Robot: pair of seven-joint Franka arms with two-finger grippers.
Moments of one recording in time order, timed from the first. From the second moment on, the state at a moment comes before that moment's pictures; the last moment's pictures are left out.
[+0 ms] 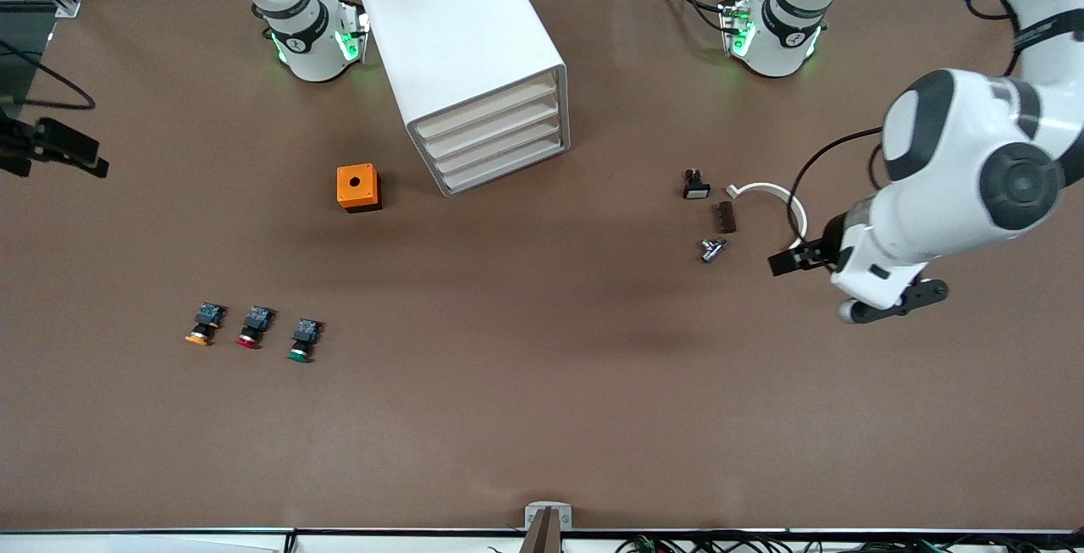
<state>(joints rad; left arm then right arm) -0.21 0.35 -0.05 -1.52 -0.08 1.75 -0.54 0.07 0.10 -0.14 -1.45 0.00 1.46 -0.06</state>
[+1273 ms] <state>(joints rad) -0.46 0.64 -0.05 -1.26 -0.49 1.45 -1.49 -0.03 0.39 -0.15 -1.67 0.00 1.95 -0.05</state>
